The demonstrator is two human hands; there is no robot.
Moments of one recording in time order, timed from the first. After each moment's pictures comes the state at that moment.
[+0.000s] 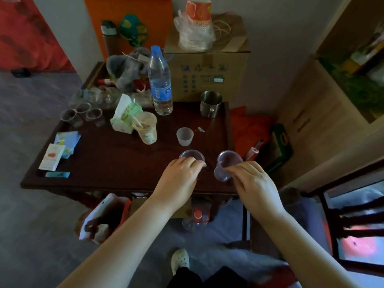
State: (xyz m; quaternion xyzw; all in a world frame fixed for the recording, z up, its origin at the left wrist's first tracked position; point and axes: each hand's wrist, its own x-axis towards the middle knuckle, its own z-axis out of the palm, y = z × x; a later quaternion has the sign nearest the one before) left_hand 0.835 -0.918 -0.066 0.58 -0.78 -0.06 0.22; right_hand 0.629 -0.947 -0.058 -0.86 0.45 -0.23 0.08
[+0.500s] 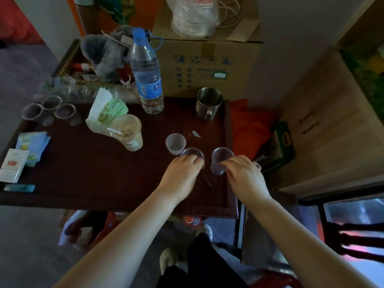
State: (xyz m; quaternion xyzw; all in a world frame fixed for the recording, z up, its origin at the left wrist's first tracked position) left_hand 0.833 -1.046 -0.130 0.60 -0.77 -0.12 0.19; right_hand 0.644 -1.083 -0.114 -0.86 0.47 -0.14 0.11
